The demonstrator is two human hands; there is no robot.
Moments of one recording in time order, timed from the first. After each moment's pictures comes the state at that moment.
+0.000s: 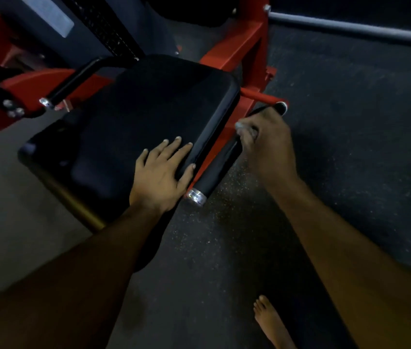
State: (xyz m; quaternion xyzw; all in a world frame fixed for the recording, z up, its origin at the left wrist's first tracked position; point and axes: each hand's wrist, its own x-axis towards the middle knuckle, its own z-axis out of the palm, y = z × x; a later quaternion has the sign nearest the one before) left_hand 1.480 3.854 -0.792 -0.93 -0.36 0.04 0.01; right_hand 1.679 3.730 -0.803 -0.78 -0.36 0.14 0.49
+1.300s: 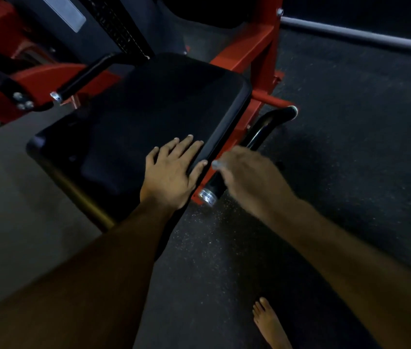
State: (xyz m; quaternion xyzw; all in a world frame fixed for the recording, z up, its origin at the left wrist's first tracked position) left_hand 1.482 3.857 -0.793 -0.93 -0.37 0.06 0.03; right_hand 1.635 3.719 -0.771 -0.73 -0.60 0.20 0.25
